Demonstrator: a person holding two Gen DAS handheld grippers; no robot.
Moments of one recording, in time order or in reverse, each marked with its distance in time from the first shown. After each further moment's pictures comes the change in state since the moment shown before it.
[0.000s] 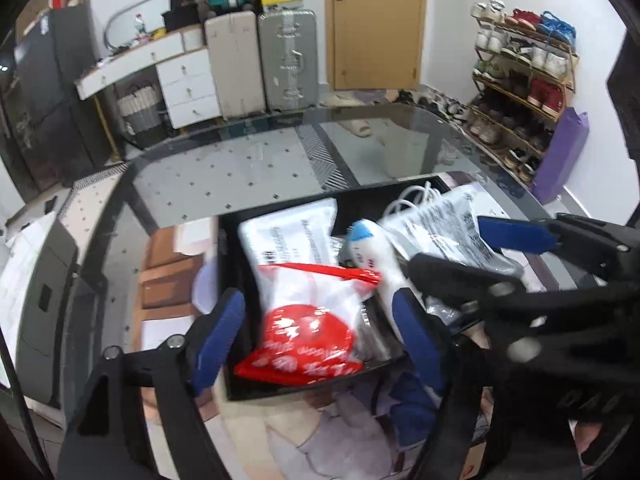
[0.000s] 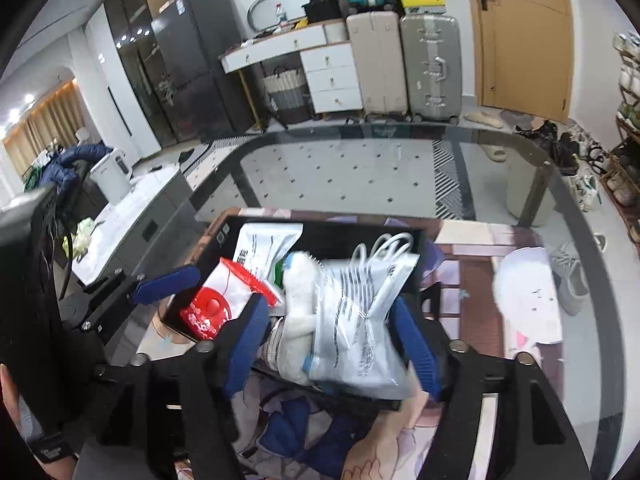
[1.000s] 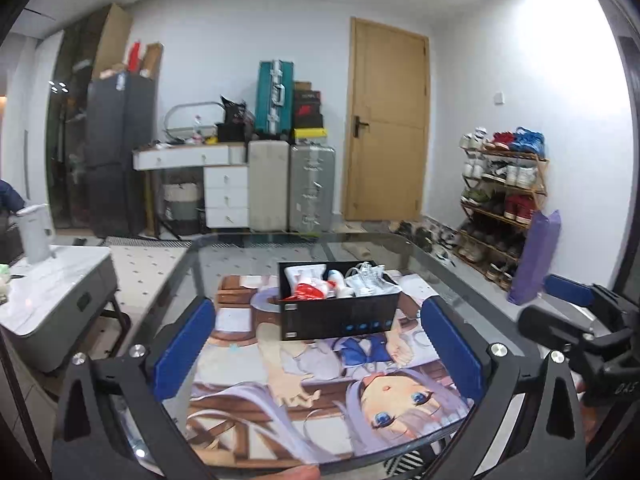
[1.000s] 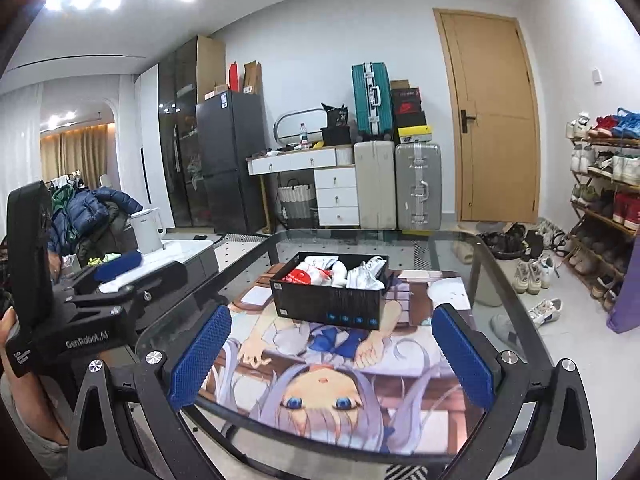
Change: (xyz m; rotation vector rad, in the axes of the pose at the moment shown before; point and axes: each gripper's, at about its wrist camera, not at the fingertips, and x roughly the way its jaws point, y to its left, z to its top) left arm -0.221 -0.009 -0.139 -0.105 -0.531 0.056; right arm -0.243 0.054 -0.192 -0.111 -0.480 -0.048
